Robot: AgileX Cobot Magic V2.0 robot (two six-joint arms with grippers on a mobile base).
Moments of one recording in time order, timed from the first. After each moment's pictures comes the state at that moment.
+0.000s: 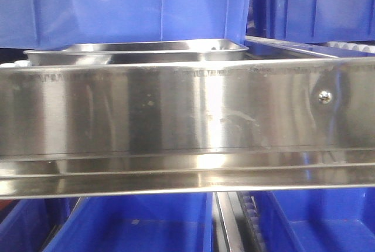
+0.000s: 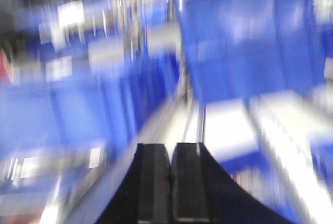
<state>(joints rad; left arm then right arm) -0.01 0.04 -0.43 -0.06 0.47 -0.27 0.05 0.01 -0.40 0.20 0.52 0.07</state>
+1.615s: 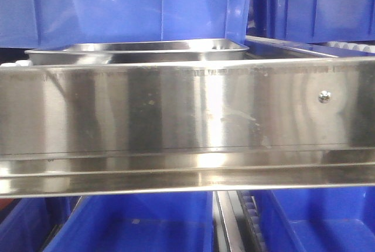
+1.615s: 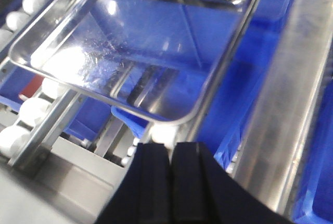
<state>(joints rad) -0.12 0.81 -0.89 -0.29 0.83 -0.03 0.47 1.14 -0.97 0.32 0.67 0.03</state>
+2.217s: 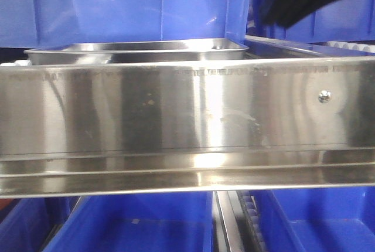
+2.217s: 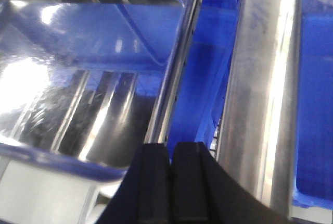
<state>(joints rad) -0.18 1.09 -0.90 -0.24 0.71 -0.06 0.50 1.33 -1.02 0.06 0.63 0.39</state>
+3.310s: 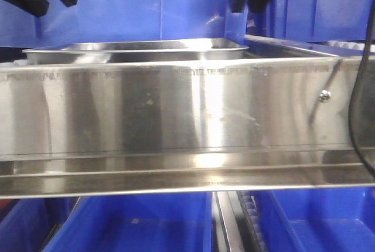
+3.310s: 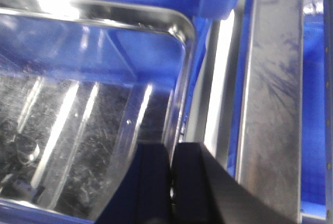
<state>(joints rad) -0.30 1.41 -1.16 -0.20 0.67 -0.03 0.59 1.56 -1.39 -0.15 0.92 0.51</state>
